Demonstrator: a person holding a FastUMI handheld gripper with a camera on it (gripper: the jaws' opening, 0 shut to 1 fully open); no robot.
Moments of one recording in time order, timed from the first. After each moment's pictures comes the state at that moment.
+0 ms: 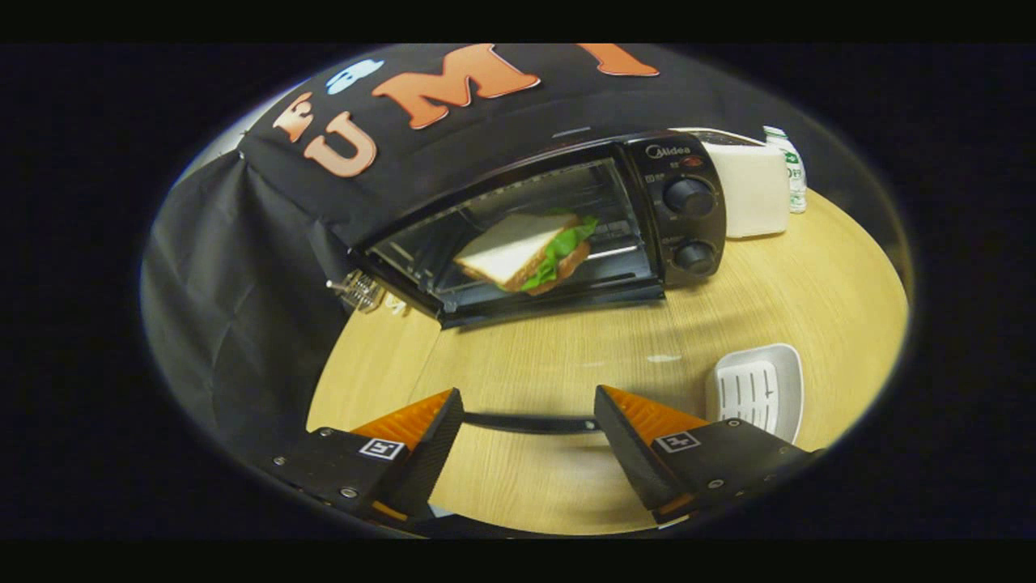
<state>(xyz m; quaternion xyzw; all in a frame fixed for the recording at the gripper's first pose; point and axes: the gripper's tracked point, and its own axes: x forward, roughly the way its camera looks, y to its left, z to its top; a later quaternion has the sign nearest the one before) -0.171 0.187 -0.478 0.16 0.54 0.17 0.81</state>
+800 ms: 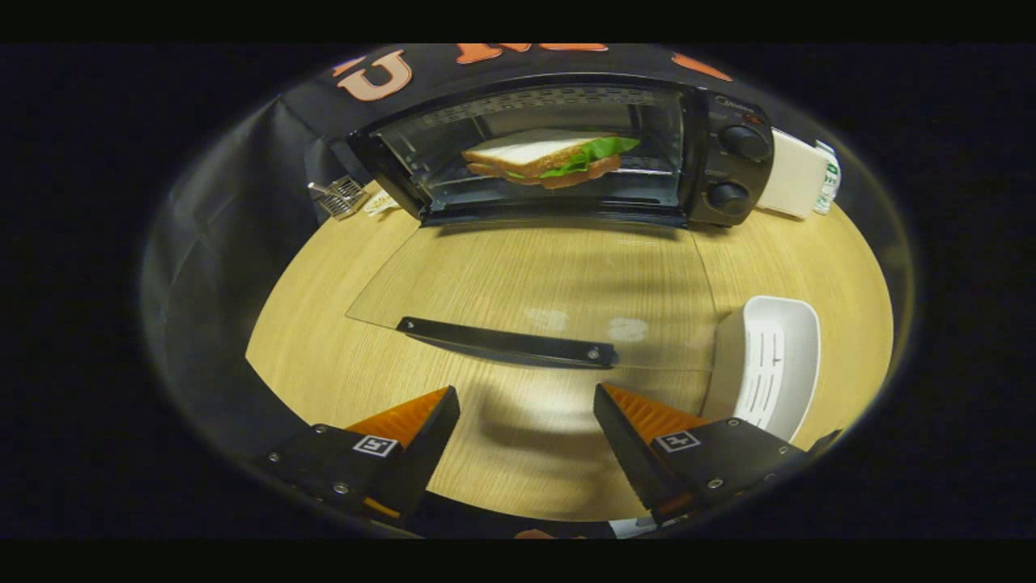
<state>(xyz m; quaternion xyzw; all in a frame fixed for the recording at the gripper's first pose) -0.228 0.196 -0.524 0.04 0.62 0.20 0.76</state>
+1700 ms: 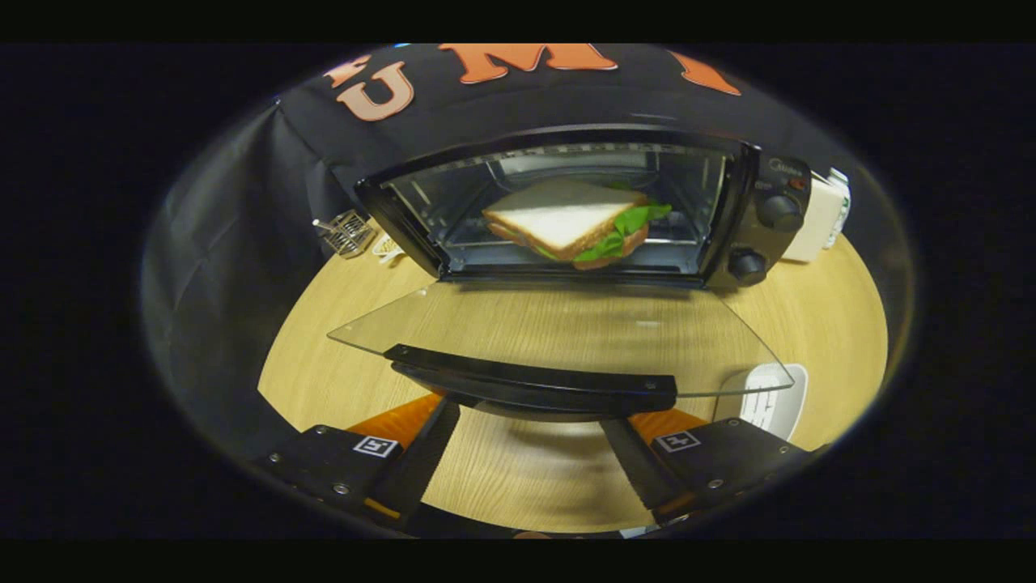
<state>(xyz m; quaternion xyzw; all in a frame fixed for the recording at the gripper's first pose) -0.160 0.221 -0.484 0.05 0.56 0.19 0.81</state>
